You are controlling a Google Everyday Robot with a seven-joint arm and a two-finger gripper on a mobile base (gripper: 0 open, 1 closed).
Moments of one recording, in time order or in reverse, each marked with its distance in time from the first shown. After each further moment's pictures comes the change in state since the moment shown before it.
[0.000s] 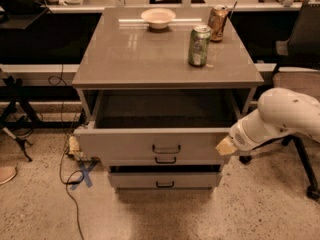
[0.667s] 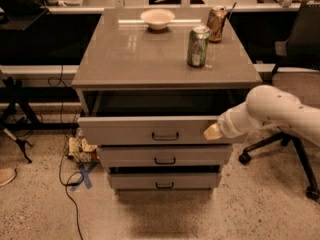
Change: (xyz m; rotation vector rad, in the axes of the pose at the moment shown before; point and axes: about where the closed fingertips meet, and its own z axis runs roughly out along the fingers) arm -0.067 -0.025 0.032 0.005 -0.158 0.058
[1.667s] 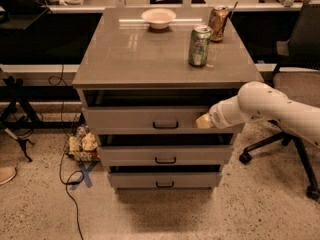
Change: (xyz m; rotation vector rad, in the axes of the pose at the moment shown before) arm -0.041 -0.005 0.022 -0.005 -0.100 0.027
